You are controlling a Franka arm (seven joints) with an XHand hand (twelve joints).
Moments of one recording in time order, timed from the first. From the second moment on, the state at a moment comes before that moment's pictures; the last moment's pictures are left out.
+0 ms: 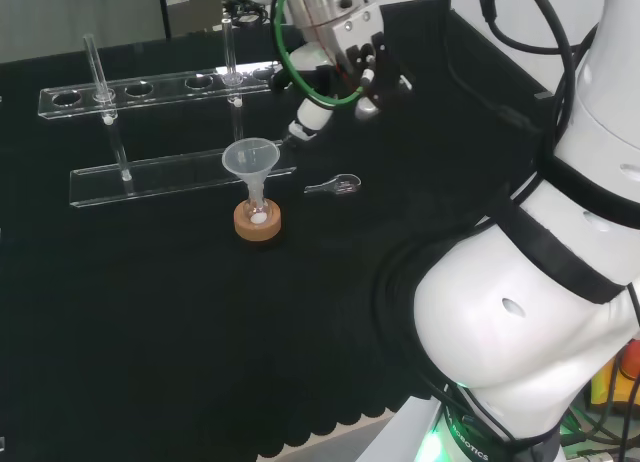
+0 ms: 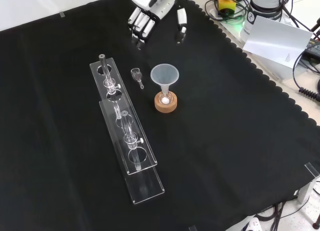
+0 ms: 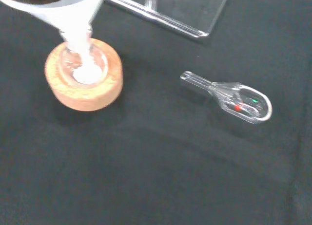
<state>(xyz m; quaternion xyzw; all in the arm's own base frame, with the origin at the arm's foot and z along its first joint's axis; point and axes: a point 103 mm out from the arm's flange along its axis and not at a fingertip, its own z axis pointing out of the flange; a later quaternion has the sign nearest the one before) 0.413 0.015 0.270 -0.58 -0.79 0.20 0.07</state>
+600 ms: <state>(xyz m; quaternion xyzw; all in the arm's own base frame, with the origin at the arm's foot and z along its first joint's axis) 0.415 0.041 0.258 -0.57 -0.79 0.21 0.09</state>
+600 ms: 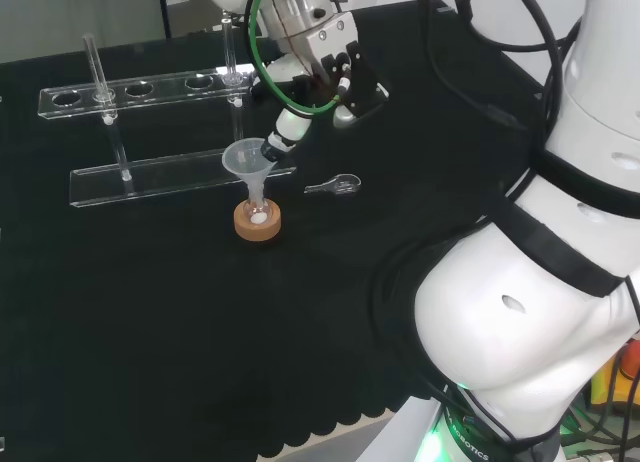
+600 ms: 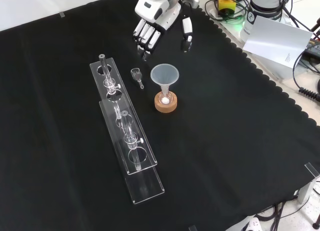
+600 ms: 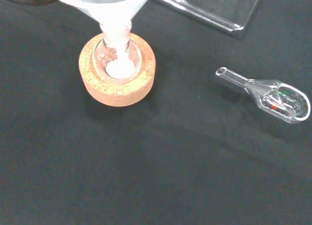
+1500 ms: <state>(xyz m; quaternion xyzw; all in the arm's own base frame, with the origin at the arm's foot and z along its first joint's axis) 0.420 0.062 0.274 -0.58 -0.79 0.19 0.07</state>
